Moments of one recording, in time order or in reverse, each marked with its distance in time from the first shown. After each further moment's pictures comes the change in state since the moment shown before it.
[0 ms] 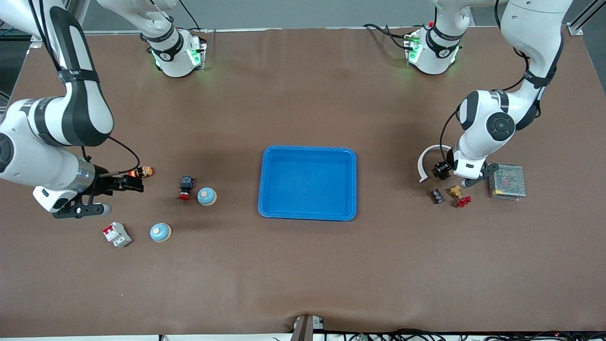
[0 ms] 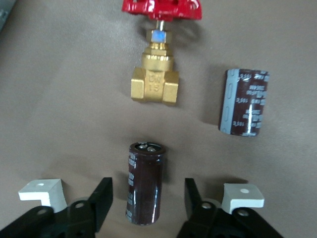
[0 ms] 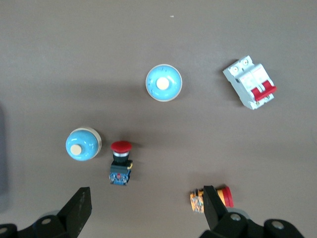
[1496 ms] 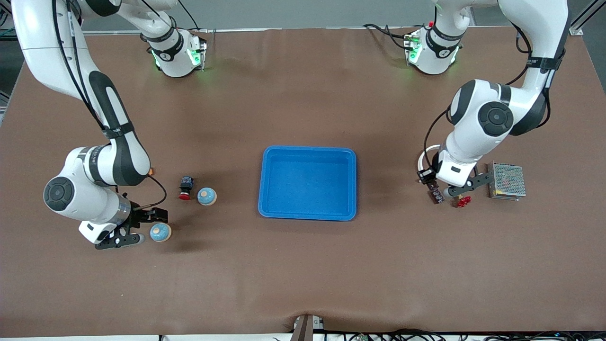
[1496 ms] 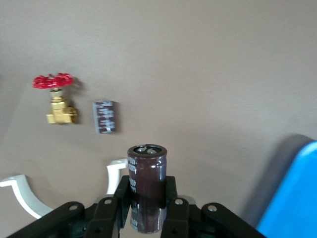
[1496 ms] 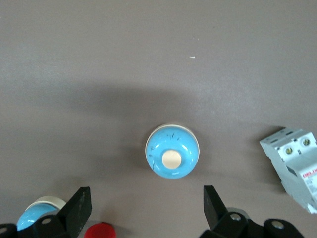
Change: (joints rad) left arm -0.026 -0.082 -0.184 0.327 0.000 -0.330 -0.035; right arm 0.027 0.290 0.000 0.104 0.001 0.268 -0.091
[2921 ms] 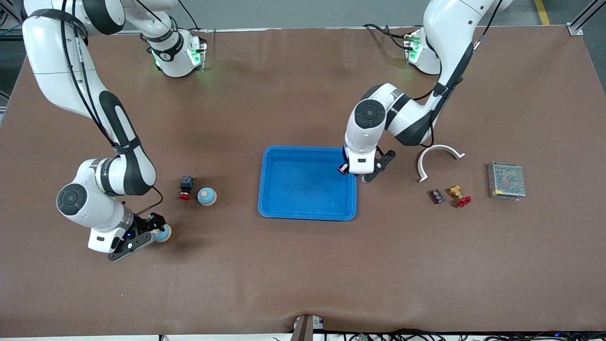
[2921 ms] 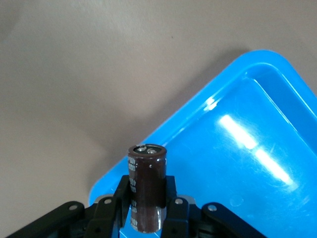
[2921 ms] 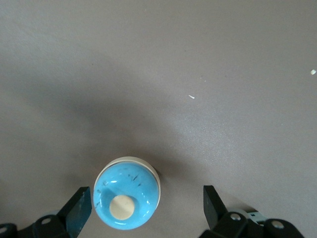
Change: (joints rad) left arm -0.368 0.259 -0.016 0.151 0.116 0.044 -0.881; right arm -0.013 0.117 -0.015 0.038 -0.061 0.178 -0.387
